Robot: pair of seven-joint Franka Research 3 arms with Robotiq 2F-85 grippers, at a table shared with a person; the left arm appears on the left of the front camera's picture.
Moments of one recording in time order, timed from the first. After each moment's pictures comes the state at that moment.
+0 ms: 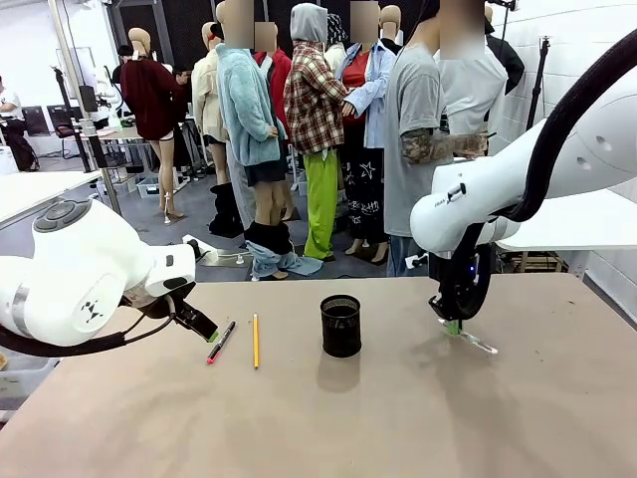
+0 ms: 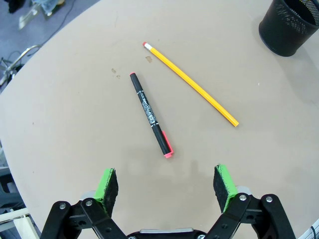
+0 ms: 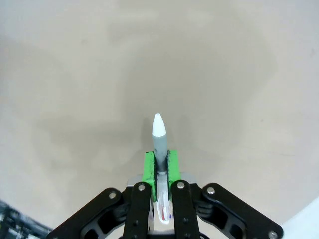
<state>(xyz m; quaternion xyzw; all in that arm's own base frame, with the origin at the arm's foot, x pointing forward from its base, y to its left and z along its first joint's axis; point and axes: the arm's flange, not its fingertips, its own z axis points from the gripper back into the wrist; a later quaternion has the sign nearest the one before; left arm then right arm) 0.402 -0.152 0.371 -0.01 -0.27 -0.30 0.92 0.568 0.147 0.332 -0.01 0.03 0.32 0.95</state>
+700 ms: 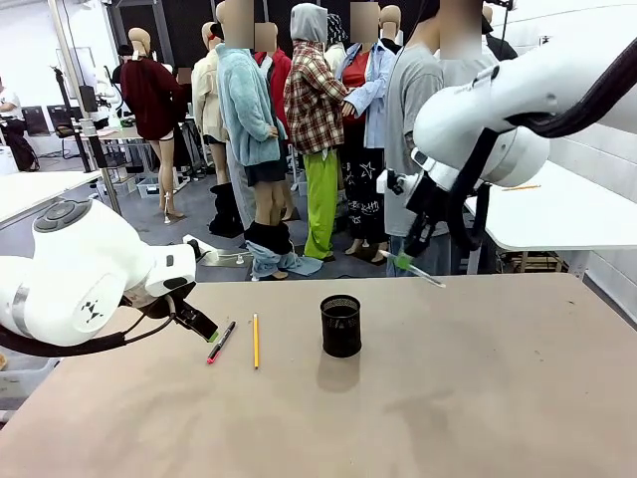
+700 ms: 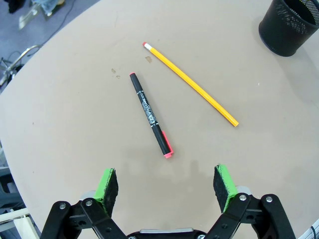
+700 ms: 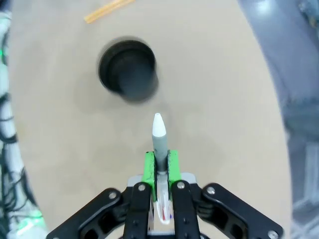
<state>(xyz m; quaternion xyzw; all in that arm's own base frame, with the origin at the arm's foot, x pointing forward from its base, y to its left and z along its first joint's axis) 0.402 -0.153 0.371 -0.01 -0.27 -0.30 0.92 0.529 0.189 0.468 0.15 -0.20 0.61 0.76</state>
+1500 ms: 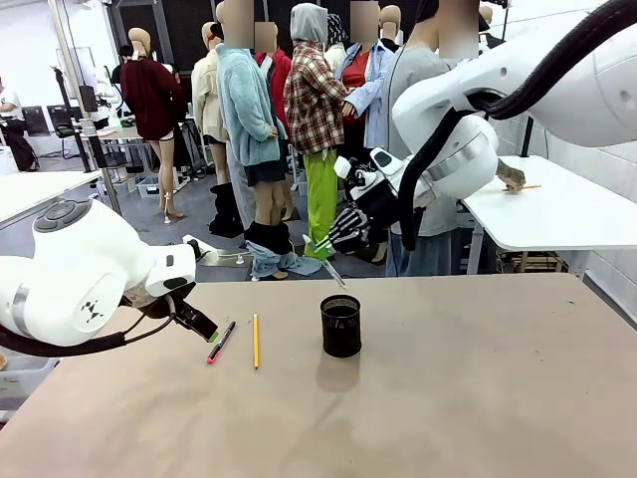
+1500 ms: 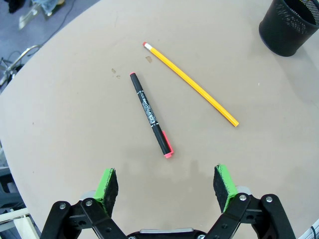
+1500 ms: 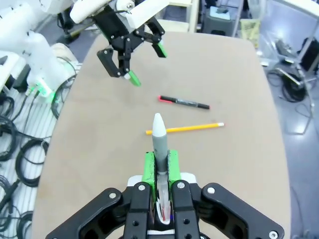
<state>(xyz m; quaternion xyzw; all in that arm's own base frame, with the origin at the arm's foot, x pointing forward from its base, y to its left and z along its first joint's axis) 0.402 -0.153 0.371 -0.01 -0.27 -0.30 0.92 0.539 0.275 0.449 0.36 -0.30 0.66 0.58</state>
